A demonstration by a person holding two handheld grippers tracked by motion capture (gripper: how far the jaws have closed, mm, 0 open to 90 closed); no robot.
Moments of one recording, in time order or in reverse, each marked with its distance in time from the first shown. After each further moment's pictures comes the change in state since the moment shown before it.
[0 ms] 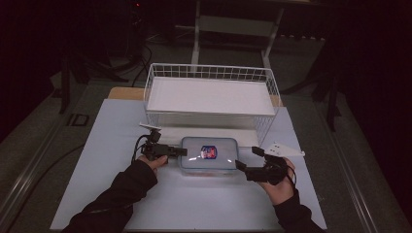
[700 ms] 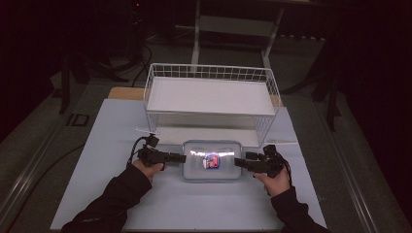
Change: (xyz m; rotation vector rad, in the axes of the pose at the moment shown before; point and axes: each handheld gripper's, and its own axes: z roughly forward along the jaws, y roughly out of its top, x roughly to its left) left arm -0.018 -0.019 -0.013 0.007 -0.053 0.230; right arm -0.042 -0.016 0.032 0.153 0.163 0.310
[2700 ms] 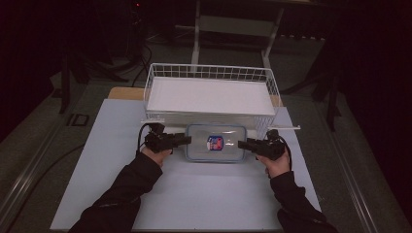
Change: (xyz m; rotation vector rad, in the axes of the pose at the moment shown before) left arm -0.003 0.037 0.014 -0.209 0.156 0.202; right arm -0.033 0.037 0.006 -0.057 0.043 -0.013
